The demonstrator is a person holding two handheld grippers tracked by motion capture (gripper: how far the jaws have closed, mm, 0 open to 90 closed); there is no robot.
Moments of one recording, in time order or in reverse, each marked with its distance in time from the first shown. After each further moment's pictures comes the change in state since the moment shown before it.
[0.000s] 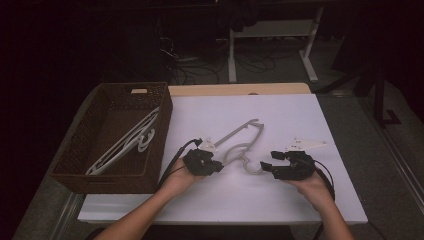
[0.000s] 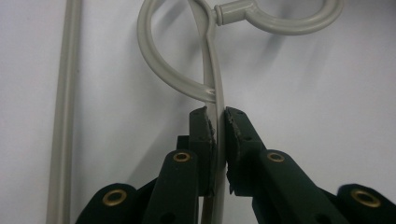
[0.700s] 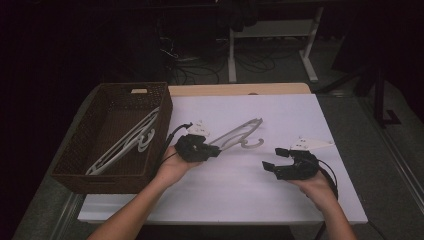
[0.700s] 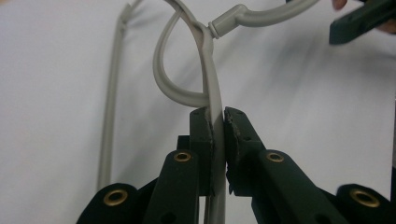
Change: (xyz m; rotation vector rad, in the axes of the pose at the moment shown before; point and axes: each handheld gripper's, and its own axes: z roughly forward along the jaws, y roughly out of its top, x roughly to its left) left arm 0.011 0.030 -0.046 -0.127 0.012 -0.020; right arm -0.002 0.001 -0.008 -0.038 0.008 -0.004
